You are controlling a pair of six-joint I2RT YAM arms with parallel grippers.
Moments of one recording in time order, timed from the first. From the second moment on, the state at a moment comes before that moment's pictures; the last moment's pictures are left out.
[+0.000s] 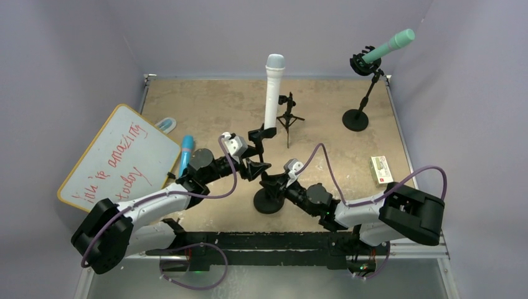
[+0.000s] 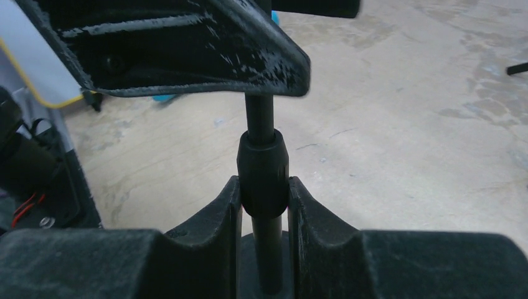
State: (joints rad) left arm -0.70 1.13 0.44 0.71 0.40 -0.12; right arm 1.13 1.35 0.23 1.11 0.24 0.22
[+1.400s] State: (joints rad) left arm -0.83 1.09 0.40 0.81 0.32 -0.15; right arm 1.42 1.45 0.35 1.02 0.83 0.16
